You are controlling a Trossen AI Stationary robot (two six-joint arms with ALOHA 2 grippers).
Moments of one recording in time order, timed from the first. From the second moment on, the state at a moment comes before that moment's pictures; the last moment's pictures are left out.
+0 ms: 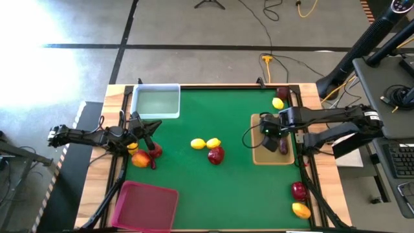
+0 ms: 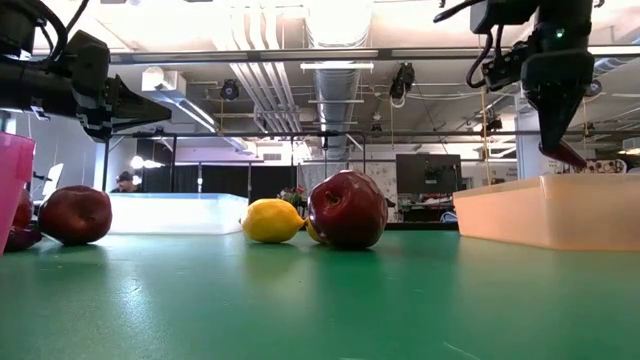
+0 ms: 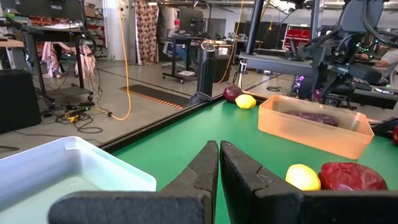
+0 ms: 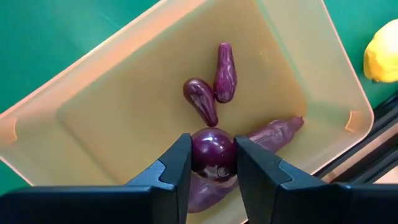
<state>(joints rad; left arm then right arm) -0.12 0.11 0.01 0.08 -0.67 -0.12 -0.06 1.18 0.94 -1.24 0.16 0.54</state>
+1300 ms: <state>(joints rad) -0.12 0.11 0.01 0.08 -0.67 -0.12 -0.38 1.37 0.75 -0.76 0.20 0.04</state>
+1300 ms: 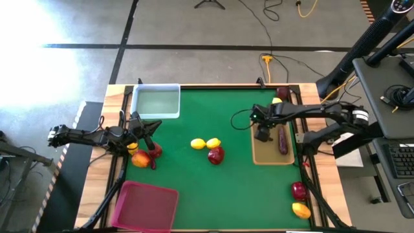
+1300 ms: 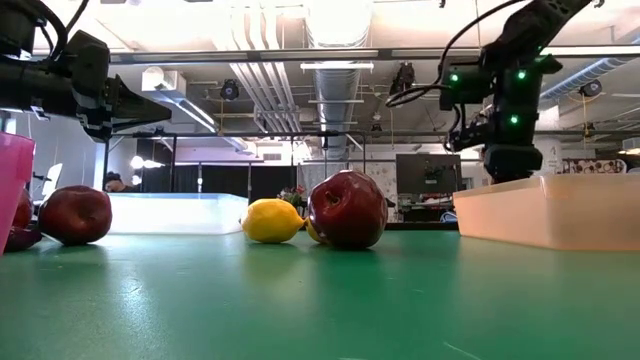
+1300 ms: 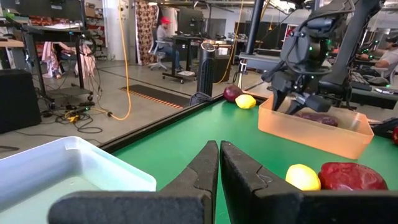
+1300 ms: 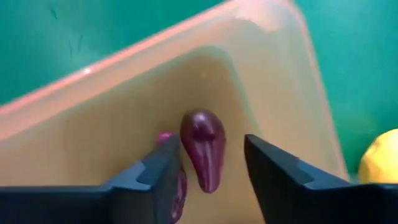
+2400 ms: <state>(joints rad) -0.12 0.11 0.01 0.09 -0.67 -0.10 -0.02 1.38 0.71 0.21 -0.09 -0.24</state>
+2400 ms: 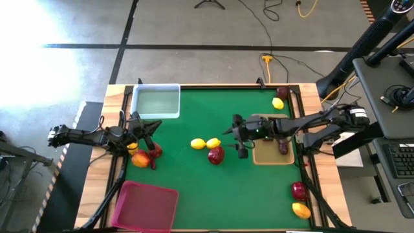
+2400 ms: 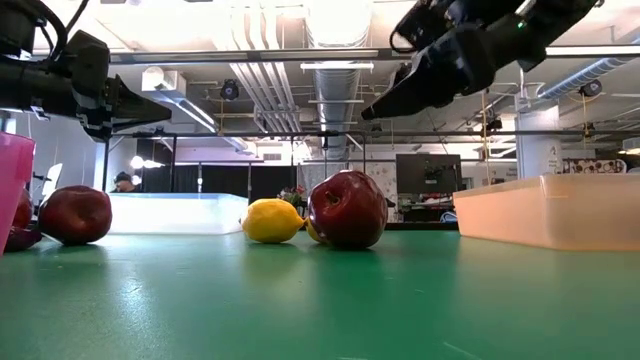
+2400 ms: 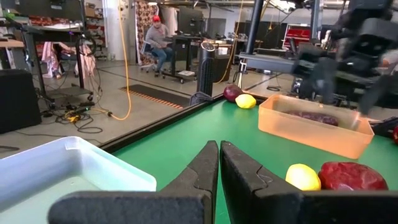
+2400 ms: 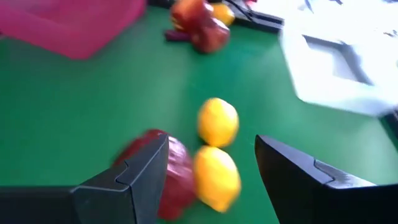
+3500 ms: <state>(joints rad) -0.14 0.58 0.01 0.91 -0.16 -0.30 0.04 1.56 0.86 0.41 0.06 -0.23</state>
